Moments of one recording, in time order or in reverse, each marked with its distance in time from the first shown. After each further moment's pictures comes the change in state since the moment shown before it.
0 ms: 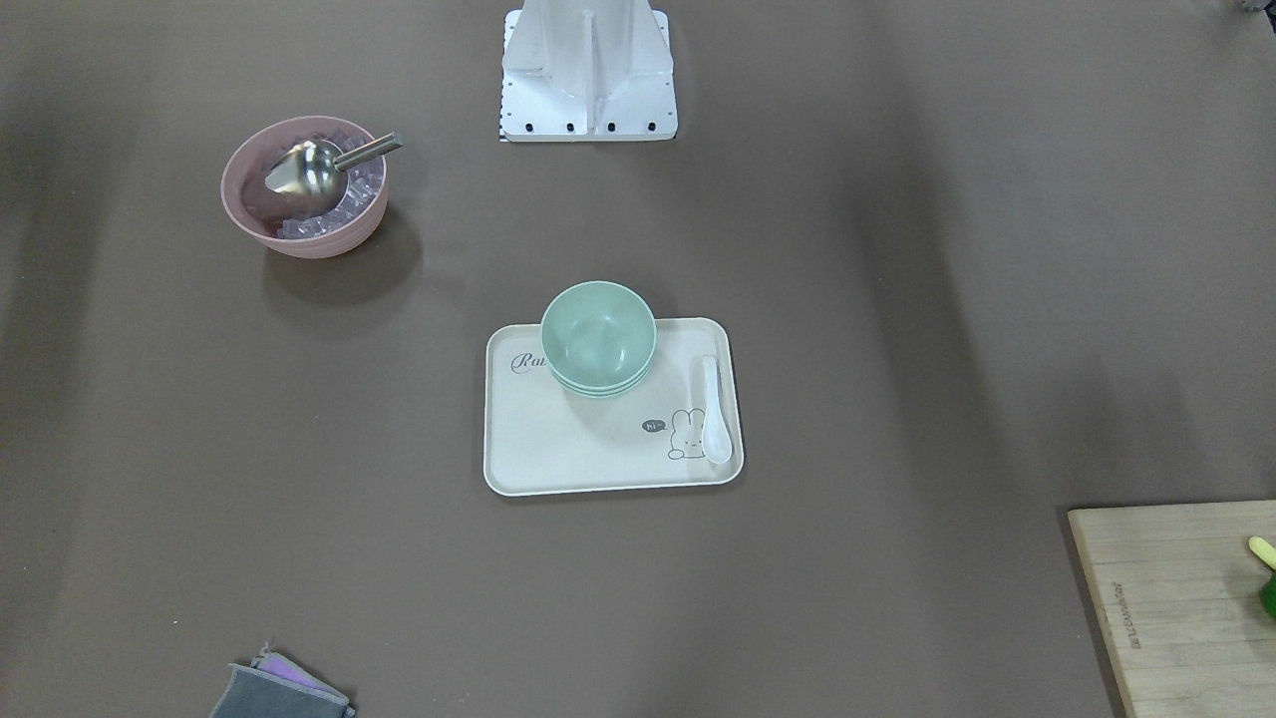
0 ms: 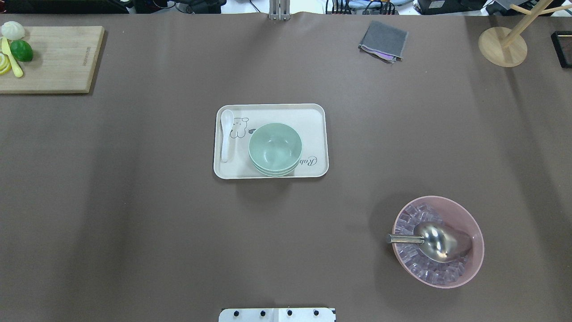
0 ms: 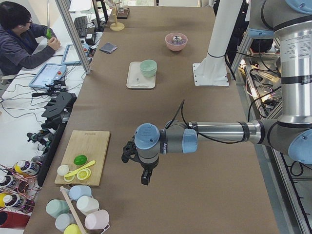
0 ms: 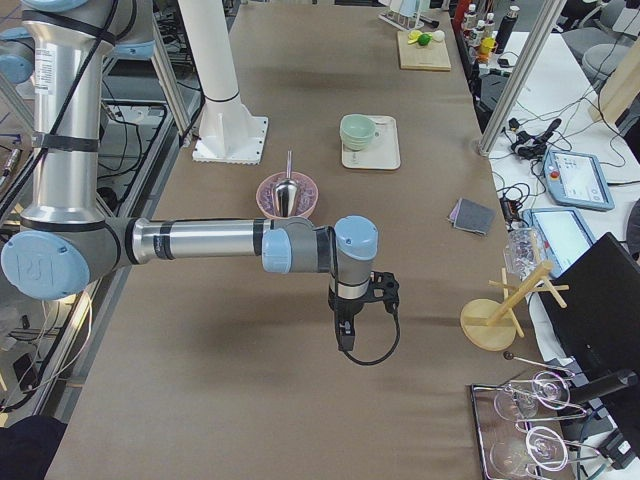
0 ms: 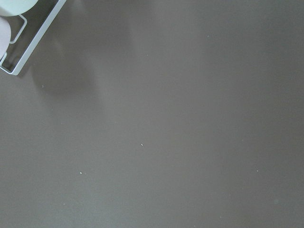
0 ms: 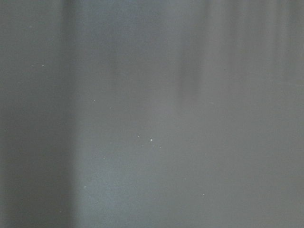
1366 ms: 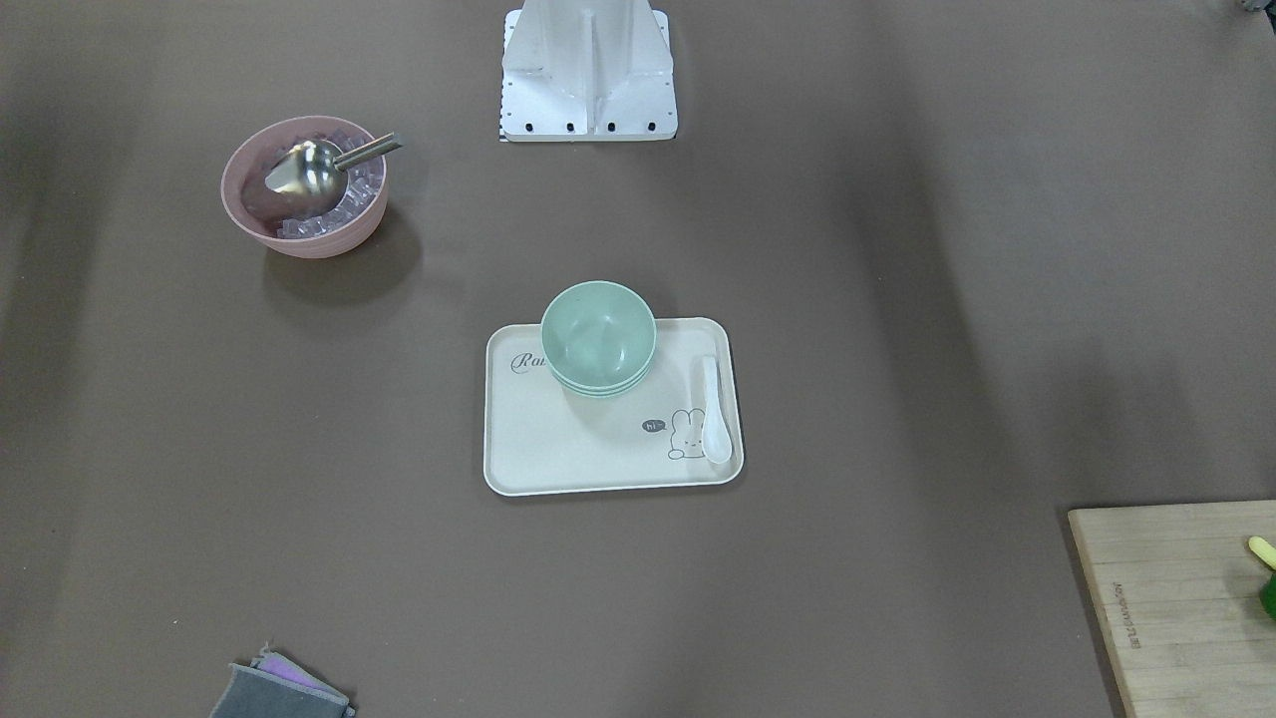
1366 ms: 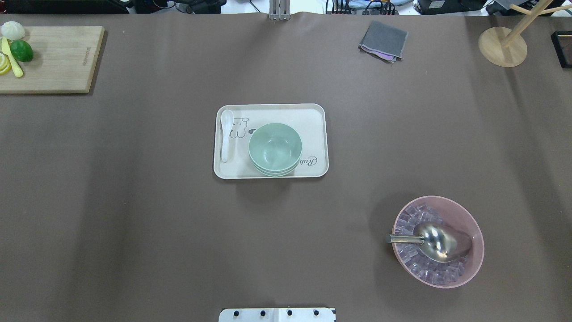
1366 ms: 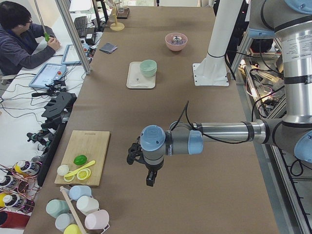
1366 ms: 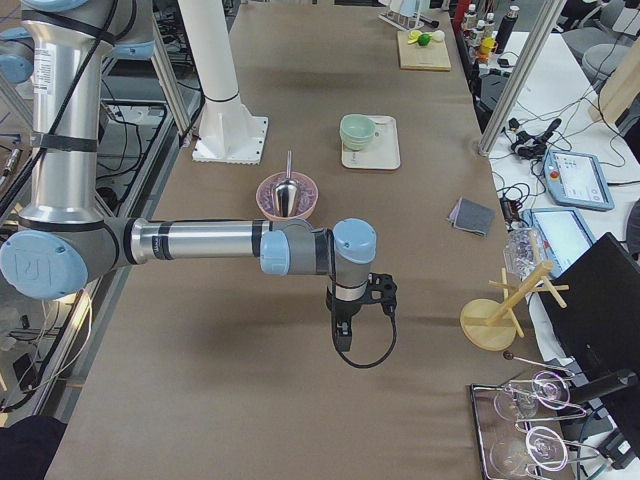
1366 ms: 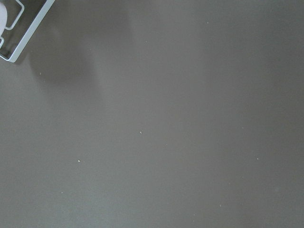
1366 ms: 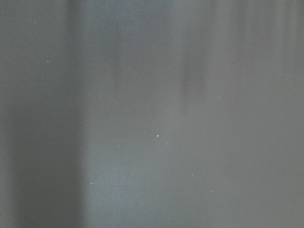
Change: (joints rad) left arm 0.001 0.043 -0.022 -0.007 0.003 0.000; right arm 0.000 -0.006 -0.006 0.000 0.029 0.003
